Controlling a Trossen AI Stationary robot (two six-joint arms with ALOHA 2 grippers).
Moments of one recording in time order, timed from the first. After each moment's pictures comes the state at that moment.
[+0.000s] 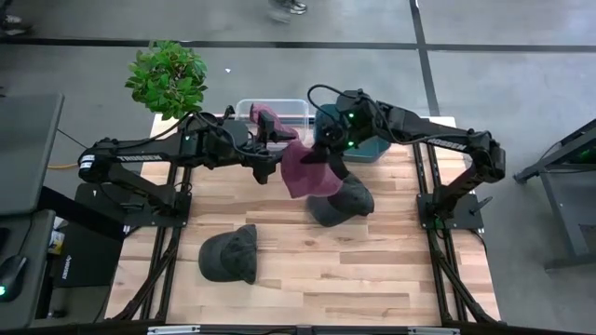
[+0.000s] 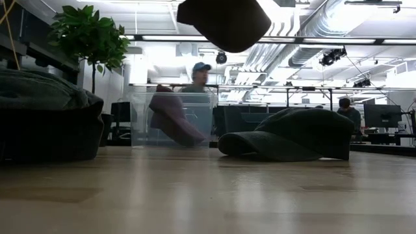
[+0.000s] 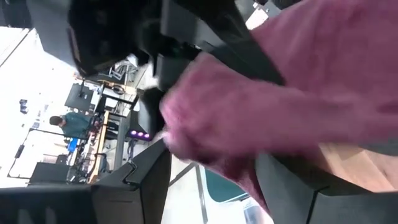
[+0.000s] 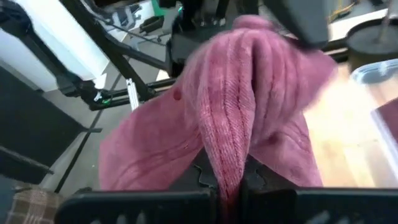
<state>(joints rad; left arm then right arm) 0.05 1.30 1.37 -0.38 -0.30 0.99 -0.27 1.56 1.57 -0.49 -0.55 0.15</state>
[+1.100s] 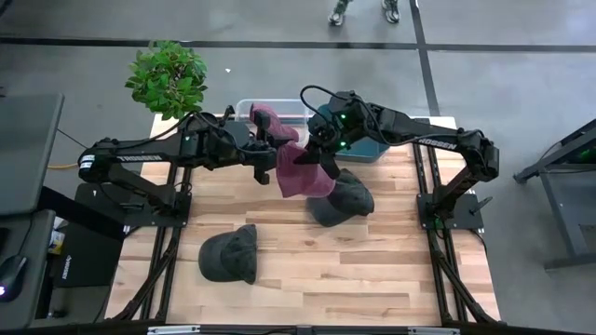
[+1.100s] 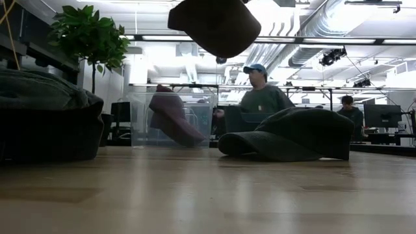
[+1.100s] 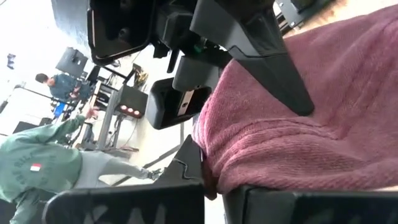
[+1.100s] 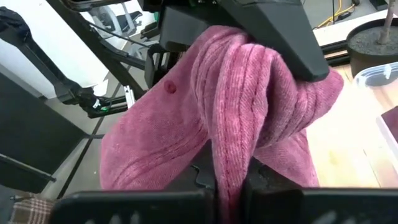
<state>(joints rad) 0.04 1.30 1.37 -0.41 -0.38 0.81 -0.28 1.60 1.57 -0.43 -0.56 0.18</state>
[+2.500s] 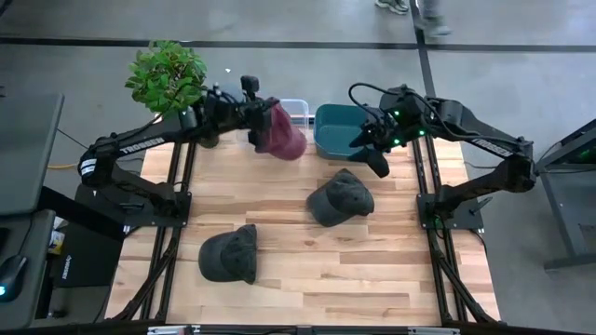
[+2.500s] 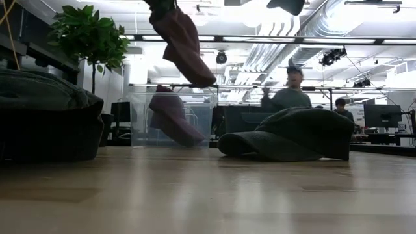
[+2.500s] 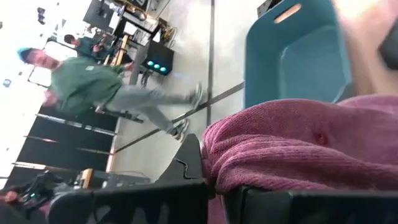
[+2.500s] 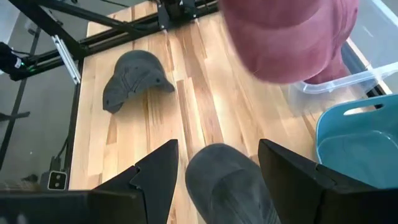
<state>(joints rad) 0.38 1.30 1.37 -0.40 -0.28 0.94 -0.31 1.28 1.57 -1.00 -0.28 0.11</state>
